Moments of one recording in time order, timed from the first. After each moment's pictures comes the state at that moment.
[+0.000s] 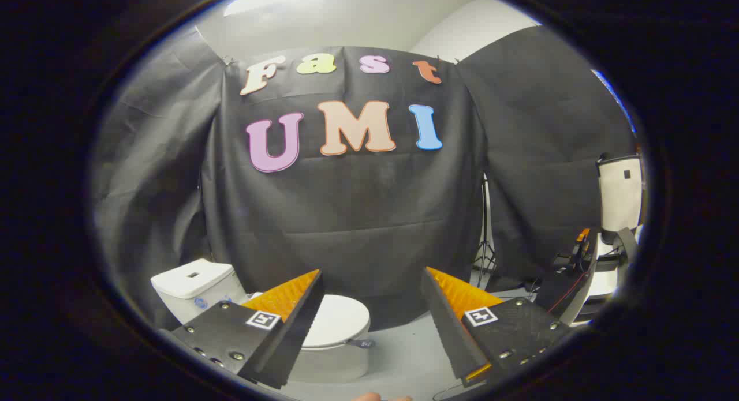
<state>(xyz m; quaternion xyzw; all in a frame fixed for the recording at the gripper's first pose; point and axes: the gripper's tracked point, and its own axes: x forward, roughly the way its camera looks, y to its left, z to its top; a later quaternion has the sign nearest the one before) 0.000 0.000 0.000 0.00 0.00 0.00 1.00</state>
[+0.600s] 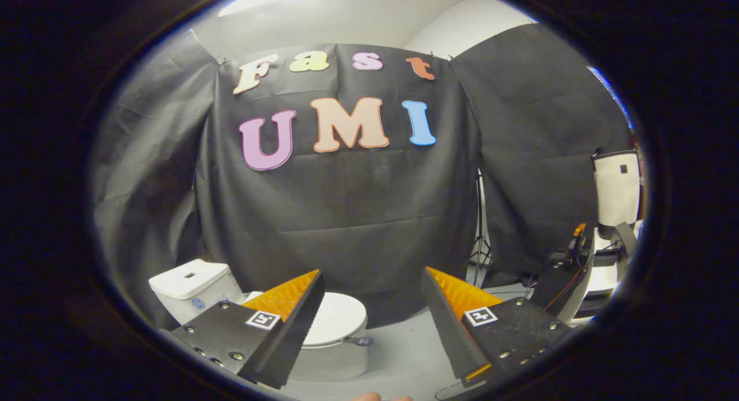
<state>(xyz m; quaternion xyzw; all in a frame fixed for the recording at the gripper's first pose) 0.000 -0.007 -0.007 0.01 0.01 -0.01 1.00</state>
